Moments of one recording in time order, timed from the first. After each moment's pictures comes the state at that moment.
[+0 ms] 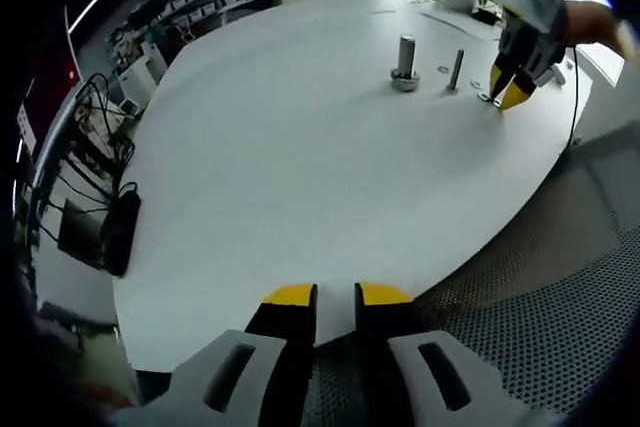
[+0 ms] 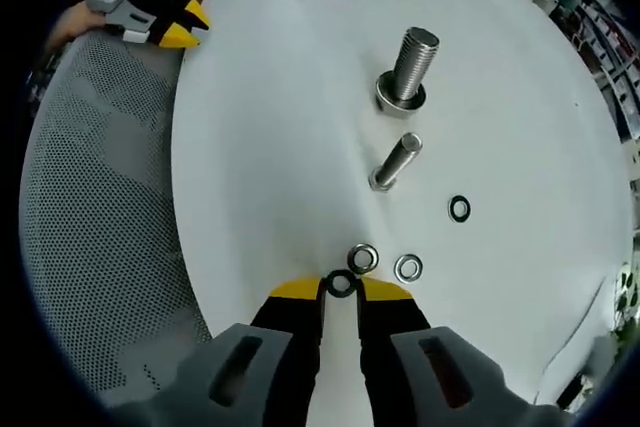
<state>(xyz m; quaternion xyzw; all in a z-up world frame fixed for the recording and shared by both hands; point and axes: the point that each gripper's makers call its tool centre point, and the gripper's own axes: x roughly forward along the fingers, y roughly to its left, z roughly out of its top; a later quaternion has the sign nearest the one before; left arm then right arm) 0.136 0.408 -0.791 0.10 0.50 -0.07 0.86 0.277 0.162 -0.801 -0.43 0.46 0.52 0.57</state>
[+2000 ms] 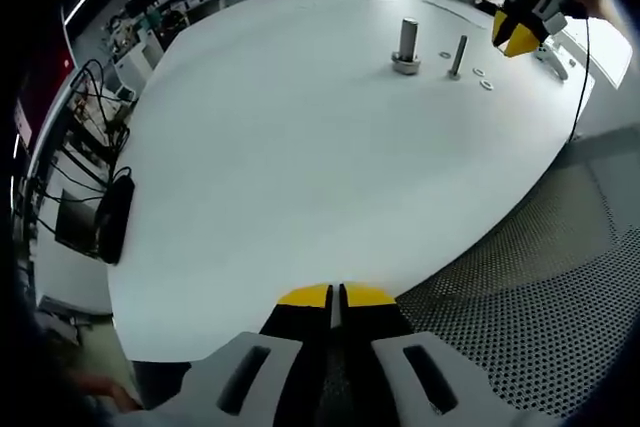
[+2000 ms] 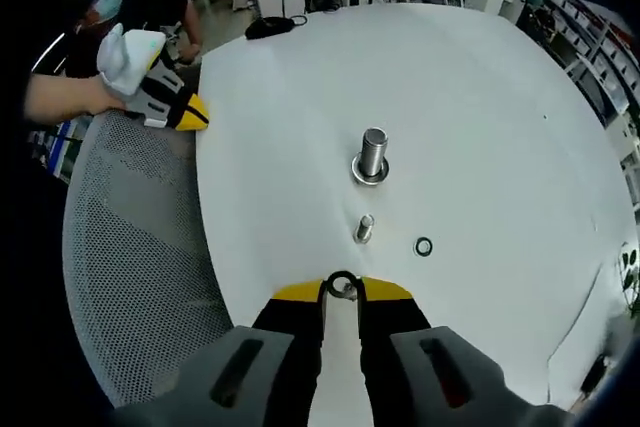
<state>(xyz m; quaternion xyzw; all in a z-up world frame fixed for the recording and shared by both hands) 0.129 0.411 -0.797 0.08 0.52 -0.06 0.85 0.287 0.193 -0.734 -0.35 0.43 0.54 0.63</state>
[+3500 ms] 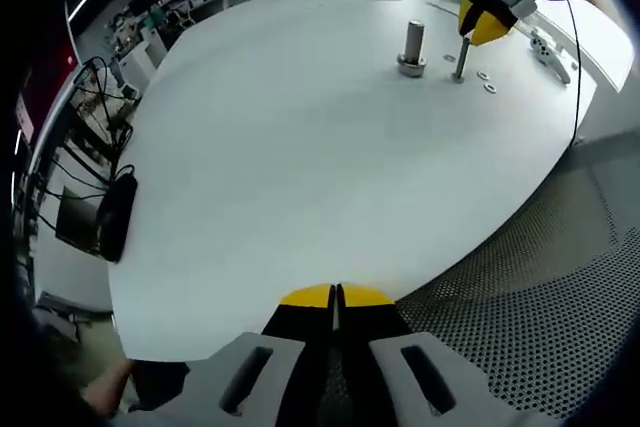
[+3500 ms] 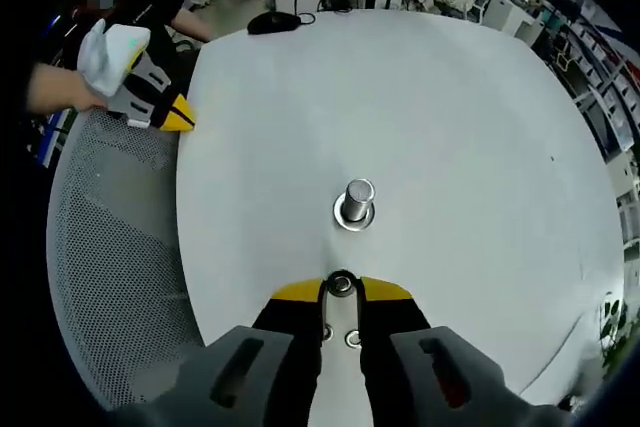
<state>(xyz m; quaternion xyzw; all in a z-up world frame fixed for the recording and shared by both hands) 0.131 0.416 -0.797 0.08 0.52 -0.06 0.85 0.311 0.226 -0.742 -0.39 0.40 0.55 0.61</state>
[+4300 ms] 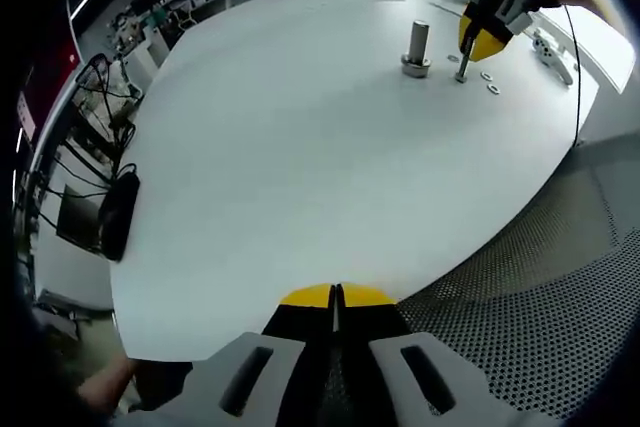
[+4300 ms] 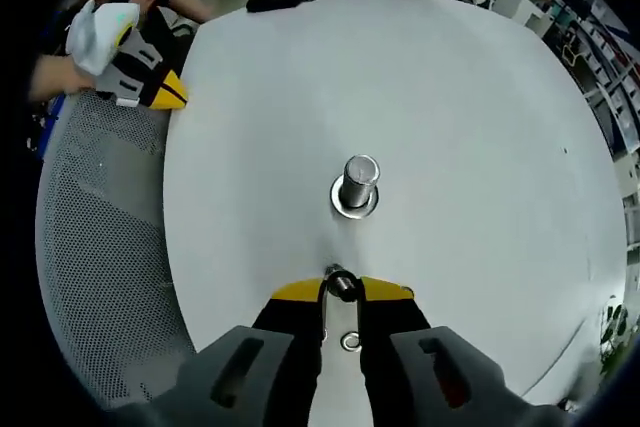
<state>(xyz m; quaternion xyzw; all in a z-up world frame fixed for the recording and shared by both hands) 0.132 0.418 -0.797 0.08 0.52 -0.05 0.85 0.315 0.225 -0.770 -0.41 0.42 0.55 0.59</state>
